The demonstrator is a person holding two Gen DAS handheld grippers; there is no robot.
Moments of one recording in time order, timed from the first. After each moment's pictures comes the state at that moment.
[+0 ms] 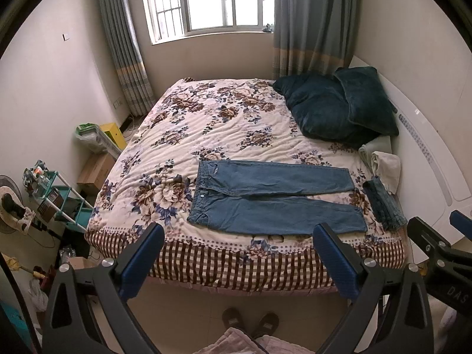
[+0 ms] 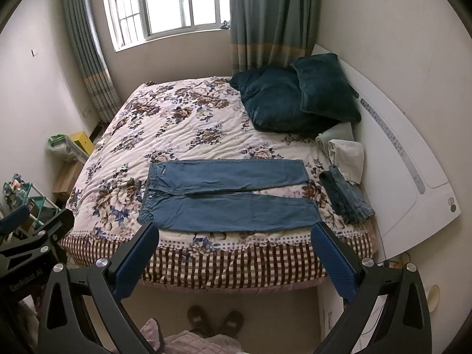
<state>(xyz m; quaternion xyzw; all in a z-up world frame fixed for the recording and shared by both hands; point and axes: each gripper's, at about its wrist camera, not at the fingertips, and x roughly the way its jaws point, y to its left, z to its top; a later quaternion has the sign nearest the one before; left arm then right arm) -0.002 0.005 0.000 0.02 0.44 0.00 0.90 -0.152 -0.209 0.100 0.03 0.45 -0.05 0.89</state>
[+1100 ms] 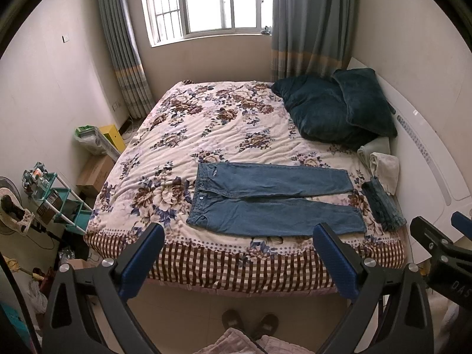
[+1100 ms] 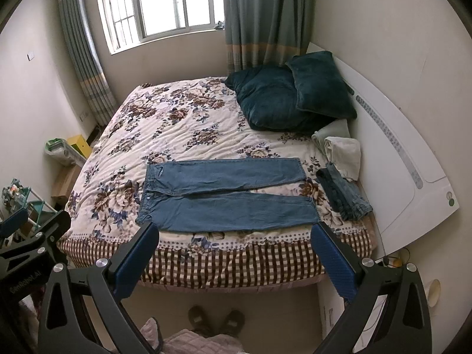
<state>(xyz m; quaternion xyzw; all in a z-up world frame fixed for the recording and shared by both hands) -0.005 0.002 0.008 0.02 0.43 0.00 0.90 -0.151 -0.220 0.102 0.03 0.45 -0.05 0.89</state>
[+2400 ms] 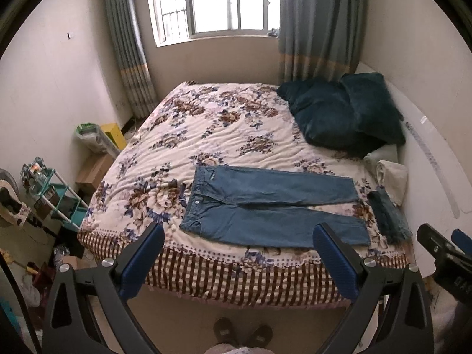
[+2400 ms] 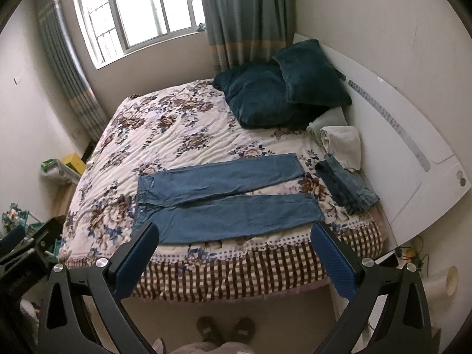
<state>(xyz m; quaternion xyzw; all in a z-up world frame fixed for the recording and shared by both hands) 0.037 -0.015 -0.033 0.00 0.42 0.02 0.91 -0.109 -0.271 0.040 0.07 0.44 -0.08 0.89</state>
